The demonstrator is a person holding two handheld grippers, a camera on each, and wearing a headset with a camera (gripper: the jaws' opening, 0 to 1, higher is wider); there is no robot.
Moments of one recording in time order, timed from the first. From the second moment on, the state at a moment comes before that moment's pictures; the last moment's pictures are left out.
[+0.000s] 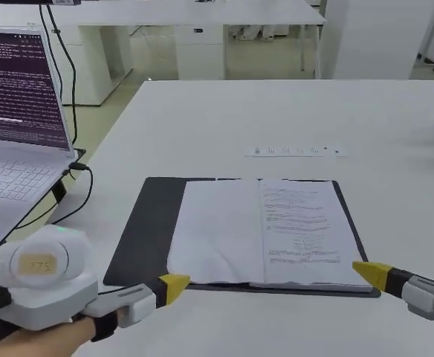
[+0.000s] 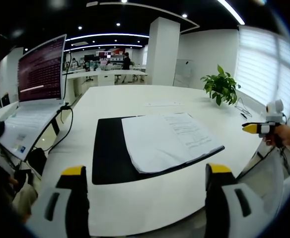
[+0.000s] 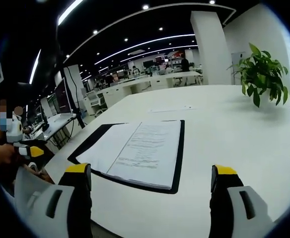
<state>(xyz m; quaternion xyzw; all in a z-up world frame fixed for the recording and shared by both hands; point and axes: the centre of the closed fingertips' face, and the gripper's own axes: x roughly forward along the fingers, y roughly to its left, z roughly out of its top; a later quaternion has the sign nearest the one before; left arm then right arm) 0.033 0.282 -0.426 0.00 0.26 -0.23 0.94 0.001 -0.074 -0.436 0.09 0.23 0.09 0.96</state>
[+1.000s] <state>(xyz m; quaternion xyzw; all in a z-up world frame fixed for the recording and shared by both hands) 0.073 0.158 -0.454 0.02 0.29 -0.33 0.90 -0.006 -0.051 -0.450 0.10 0.24 0.12 0.96</state>
